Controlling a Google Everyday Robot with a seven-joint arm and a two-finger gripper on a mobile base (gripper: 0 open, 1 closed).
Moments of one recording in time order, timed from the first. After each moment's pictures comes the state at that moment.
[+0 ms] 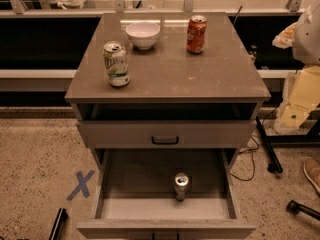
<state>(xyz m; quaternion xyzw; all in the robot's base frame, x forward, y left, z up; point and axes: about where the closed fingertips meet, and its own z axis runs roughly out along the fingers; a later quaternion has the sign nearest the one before) 0.438 -0.217 0.976 -0.60 0.78 -0.03 0.16</state>
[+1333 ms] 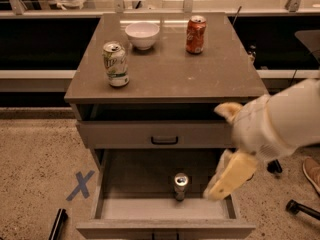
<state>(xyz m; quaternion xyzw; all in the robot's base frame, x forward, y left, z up) 0.386 -0.109 0.860 -0.59 0.75 0.13 0.27</state>
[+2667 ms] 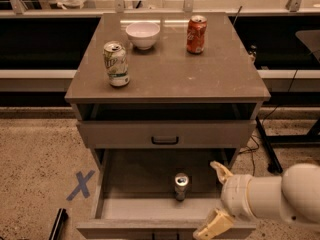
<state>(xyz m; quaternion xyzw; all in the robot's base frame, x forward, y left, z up) 0.368 -0.117 0.669 -0.53 0.76 0.17 0.33</state>
